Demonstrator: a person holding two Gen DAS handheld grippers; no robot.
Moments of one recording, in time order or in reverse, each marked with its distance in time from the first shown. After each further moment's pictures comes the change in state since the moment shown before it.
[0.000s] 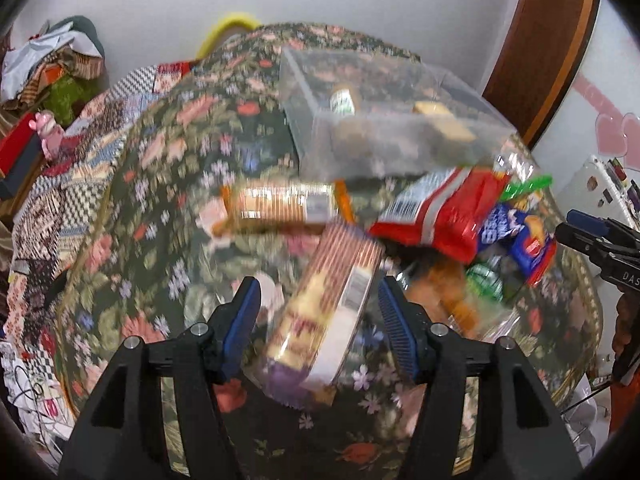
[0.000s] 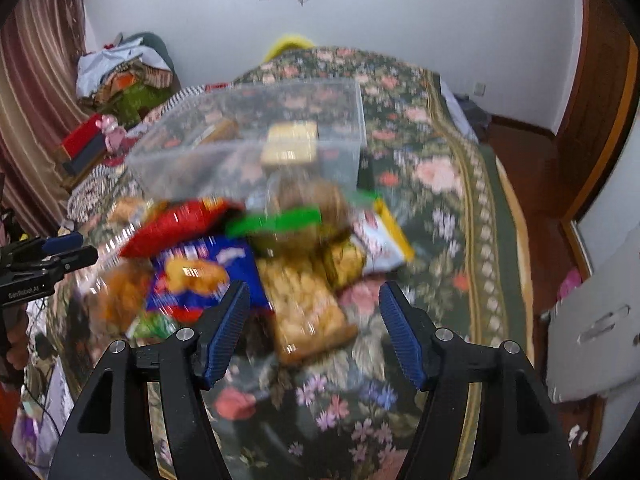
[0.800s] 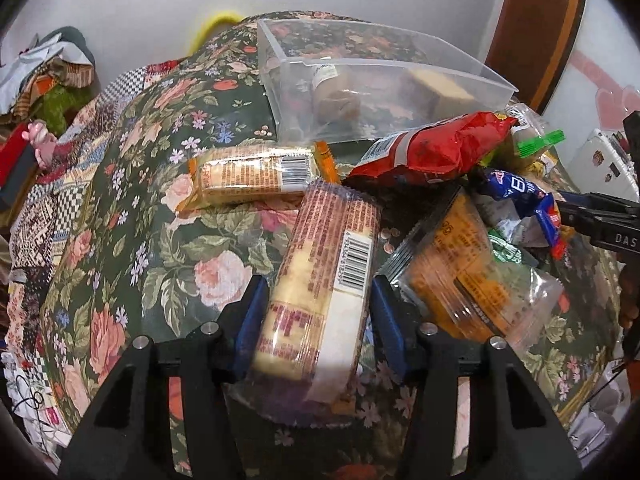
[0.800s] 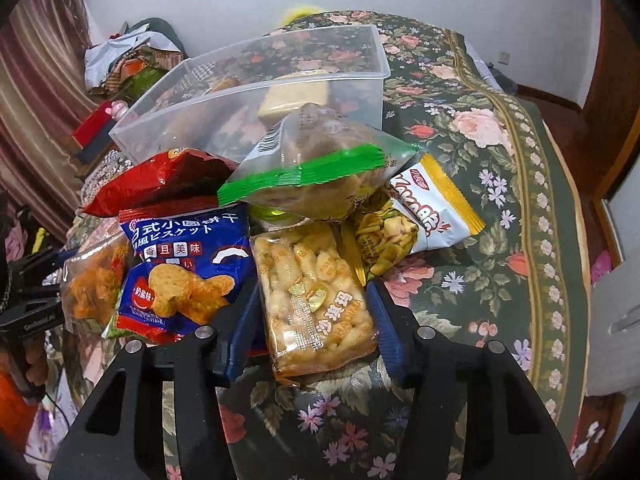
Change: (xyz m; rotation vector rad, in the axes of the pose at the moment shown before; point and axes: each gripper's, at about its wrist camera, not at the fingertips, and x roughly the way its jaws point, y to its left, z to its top) left arm 0.028 -0.017 -0.018 0.067 -0.003 0.025; right arm 0.034 -0.002 -0.012 0.017 0.077 0.102
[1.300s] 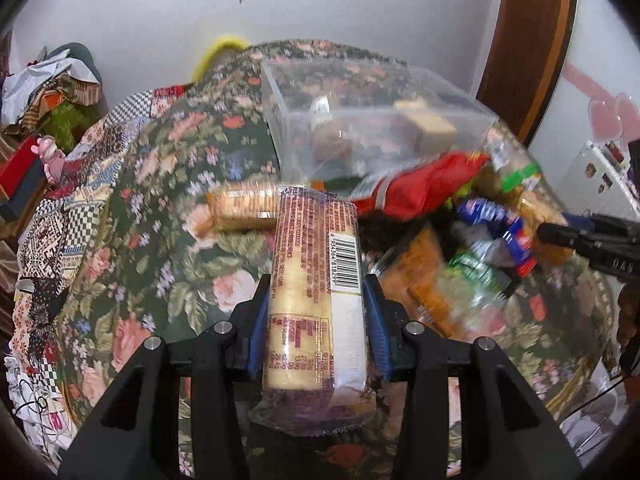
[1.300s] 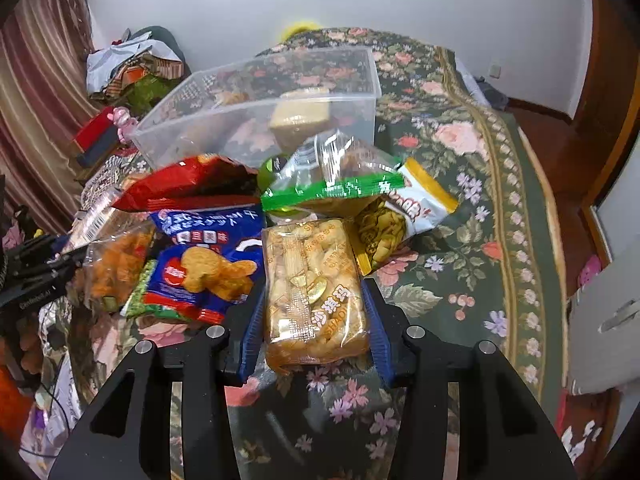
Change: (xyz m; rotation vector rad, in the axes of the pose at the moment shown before) left arm -0.041 -0.003 0.007 0.000 -0.098 0.002; right arm -0.031 0.003 -0.010 -0.006 -0.060 -0.033
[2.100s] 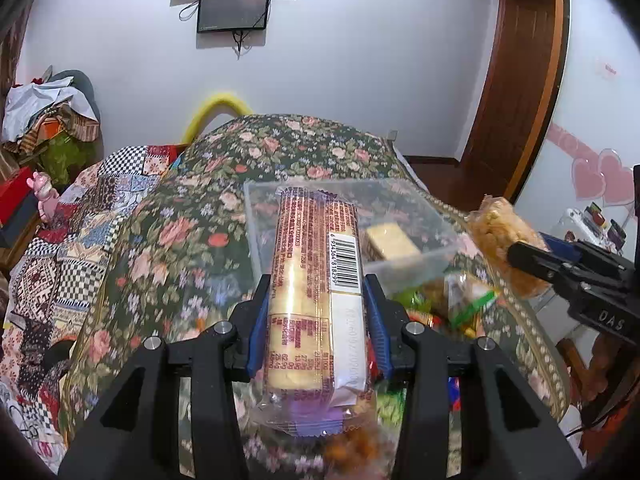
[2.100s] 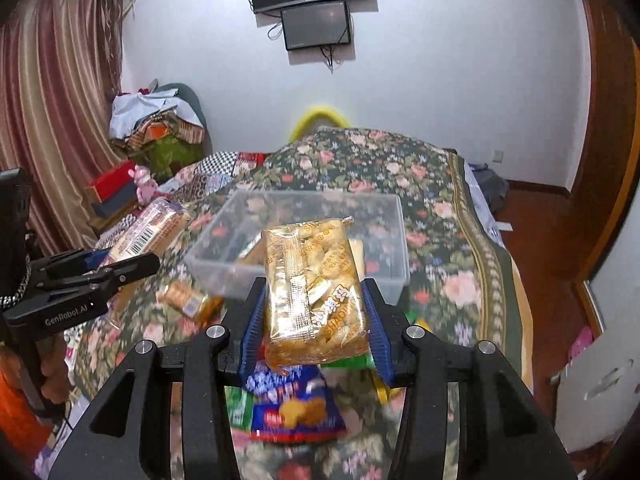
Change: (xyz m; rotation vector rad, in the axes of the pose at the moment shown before) left arm -0.038 -0.014 0.092 -0.045 -0.199 -0.058; right arm -0.047 0.043 0.078 -0.075 -0.280 -0.007
